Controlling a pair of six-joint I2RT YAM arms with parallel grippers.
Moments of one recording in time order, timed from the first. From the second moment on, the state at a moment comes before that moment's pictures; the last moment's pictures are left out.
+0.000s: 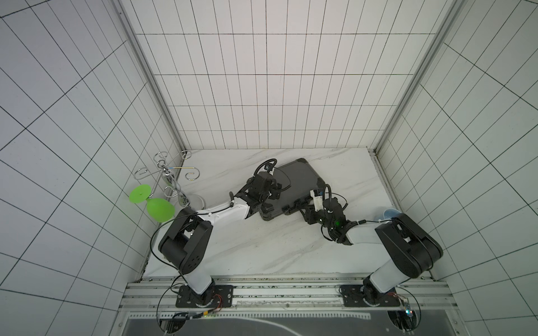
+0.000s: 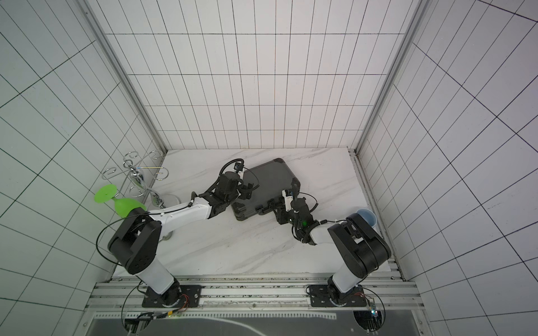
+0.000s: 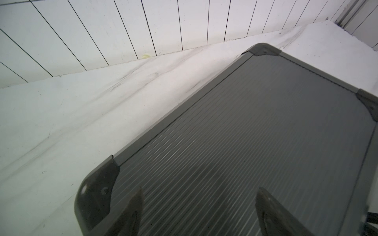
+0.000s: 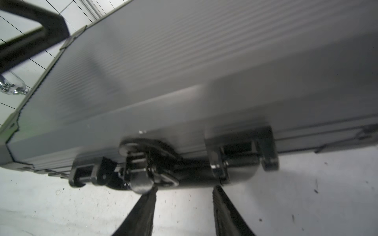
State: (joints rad) left arm -0.59 1.69 1.03 0.07 -0.23 -0.19; right arm 0.52 1.62 0.51 0.64 -0.14 0.35
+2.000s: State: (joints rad) left arm -0.66 1.83 1.06 0.23 -0.15 -0.34; right arm 0.52 1.59 0.57 0.46 -0.05 0.27
